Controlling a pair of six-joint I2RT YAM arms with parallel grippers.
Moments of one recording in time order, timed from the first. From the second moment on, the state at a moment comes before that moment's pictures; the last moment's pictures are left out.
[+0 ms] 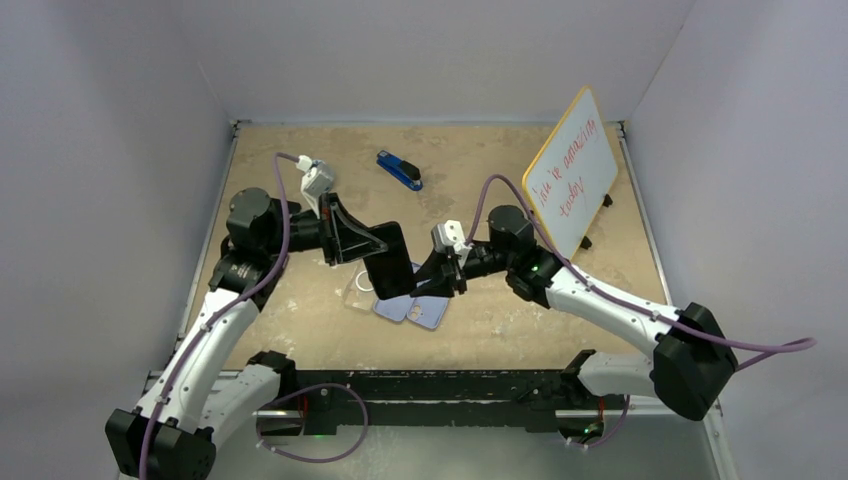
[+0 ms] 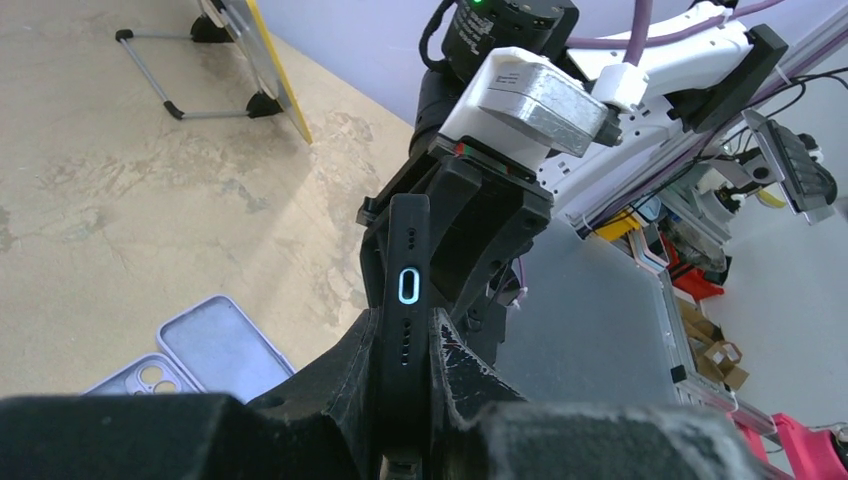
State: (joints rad) left arm -0.27 0.89 0.82 0.04 1.08 -0.53; right arm 0.76 1.24 0.77 0.26 -1.02 -0.18
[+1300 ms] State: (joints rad) left arm -0.26 0.92 0.73 0.24 1.15 -0.72; right arm 0.76 1.25 0.77 0.20 -1.00 -0.38
